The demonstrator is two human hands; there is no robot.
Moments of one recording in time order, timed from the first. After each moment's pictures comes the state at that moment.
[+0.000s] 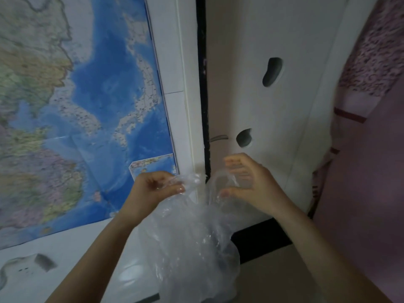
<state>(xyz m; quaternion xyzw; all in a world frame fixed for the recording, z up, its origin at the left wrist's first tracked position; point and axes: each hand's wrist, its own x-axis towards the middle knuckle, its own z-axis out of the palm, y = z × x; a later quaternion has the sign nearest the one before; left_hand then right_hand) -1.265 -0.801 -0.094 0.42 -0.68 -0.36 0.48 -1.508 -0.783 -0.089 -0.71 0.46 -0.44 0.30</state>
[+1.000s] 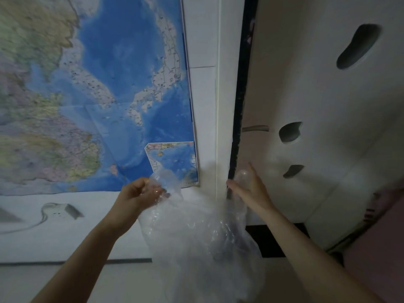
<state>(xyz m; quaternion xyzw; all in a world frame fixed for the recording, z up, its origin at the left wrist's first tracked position) -1.212 -0.821 -0.179 0.52 -0.49 -0.47 0.52 -1.498 -0.920 -0.211 -0.64 0.58 -0.30 0.42</state>
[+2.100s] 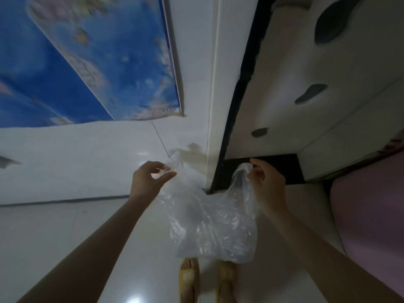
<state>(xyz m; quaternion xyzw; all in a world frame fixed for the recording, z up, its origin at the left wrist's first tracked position) -1.246 -0.872 -0.431 0.76 -0.47 -0.33 0.32 -1.524 -0.897 -0.416 -0.61 0.66 -0.31 0.31</state>
